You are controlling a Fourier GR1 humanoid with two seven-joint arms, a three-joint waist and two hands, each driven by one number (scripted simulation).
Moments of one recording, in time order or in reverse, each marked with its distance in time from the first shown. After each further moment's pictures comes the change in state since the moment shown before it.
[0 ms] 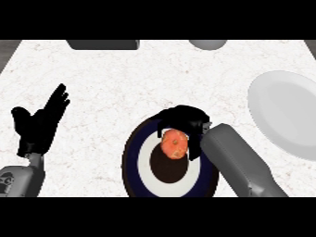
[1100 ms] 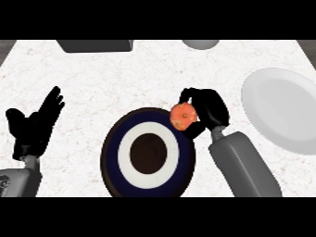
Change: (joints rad) left arm 0.019 -0.012 0.047 0.000 -0.017 -0.013 0.011; right arm 0.165 0.056 -0.232 -0.294 0.089 -0.373 0.560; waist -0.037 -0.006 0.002
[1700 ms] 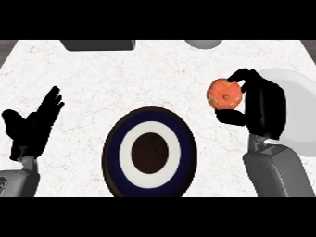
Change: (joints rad) left arm 0.009 0.002 0.006 -0.024 0.000 -0.019 0.004; right arm 0.152 -0.061 -0.103 -0.475 0.158 -0.176 0.294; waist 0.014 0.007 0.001
